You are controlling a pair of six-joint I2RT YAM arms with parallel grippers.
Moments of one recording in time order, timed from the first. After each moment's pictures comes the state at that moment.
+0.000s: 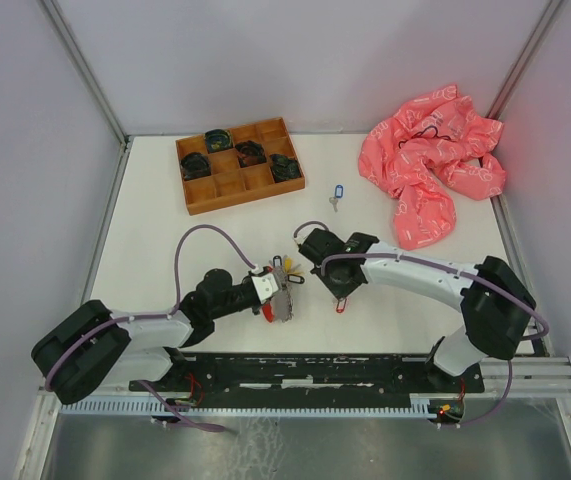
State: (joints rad) left arm -0.78 1.21 0.16 0.80 0.34 0.34; right arm 0.93 1.56 1.07 -0.83 0.24 0.21
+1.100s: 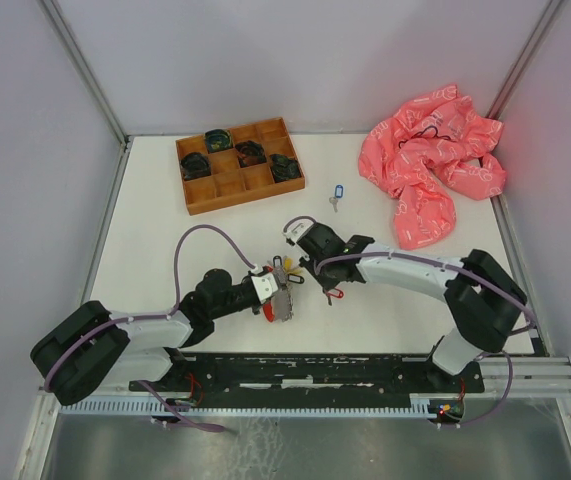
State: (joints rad) left arm -0.78 1.20 0.16 0.80 0.34 0.34; right arm 0.90 1.66 1.03 -0.54 0.19 0.09
